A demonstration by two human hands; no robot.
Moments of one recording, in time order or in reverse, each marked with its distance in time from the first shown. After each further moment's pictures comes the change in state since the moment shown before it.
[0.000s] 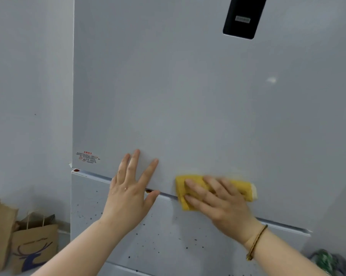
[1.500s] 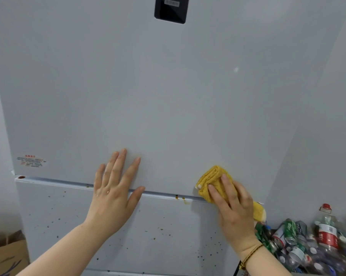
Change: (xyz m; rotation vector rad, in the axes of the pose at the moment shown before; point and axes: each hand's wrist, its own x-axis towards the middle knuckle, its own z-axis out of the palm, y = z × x) left_hand 0.000 0.051 0.018 -0.189 0.065 0.135; right_hand -0.107 0.006 -0.033 -0.116 -0.046 0.583
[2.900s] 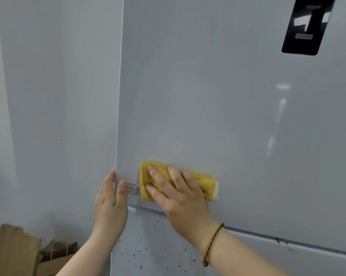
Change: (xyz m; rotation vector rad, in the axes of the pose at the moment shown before) left_hand 0.002 -0.158 -0.065 -0.627 0.182 -0.743; right_hand 0.174 -0.242 0.068 0.161 0.059 -0.332
